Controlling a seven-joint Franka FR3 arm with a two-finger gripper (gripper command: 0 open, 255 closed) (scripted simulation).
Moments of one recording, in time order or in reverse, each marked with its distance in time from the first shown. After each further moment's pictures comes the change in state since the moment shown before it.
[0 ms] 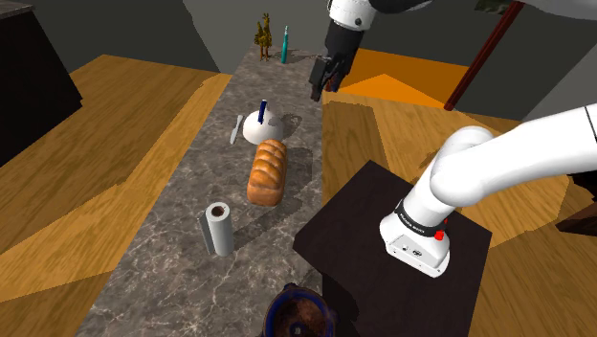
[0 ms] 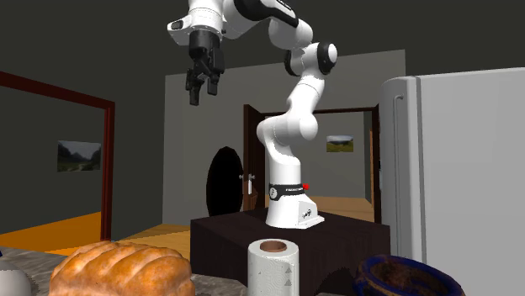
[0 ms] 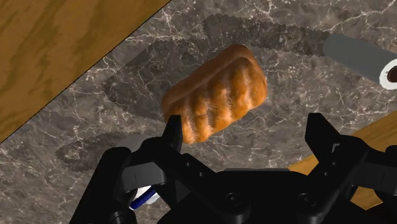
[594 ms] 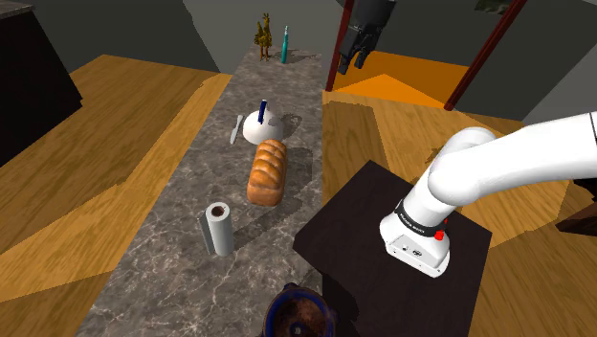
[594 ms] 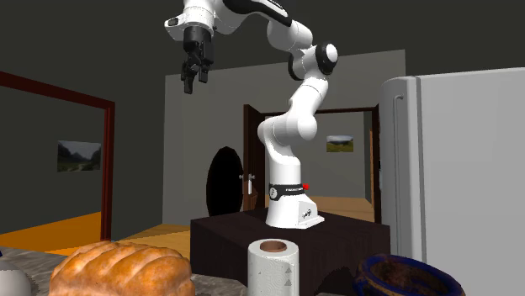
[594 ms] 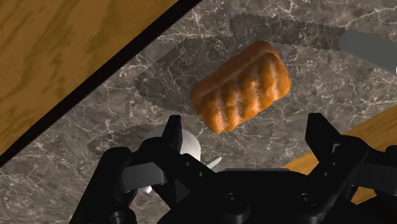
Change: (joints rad) arm -0.059 -0.054 -0.139 0.091 -0.070 -0.145 -0.126
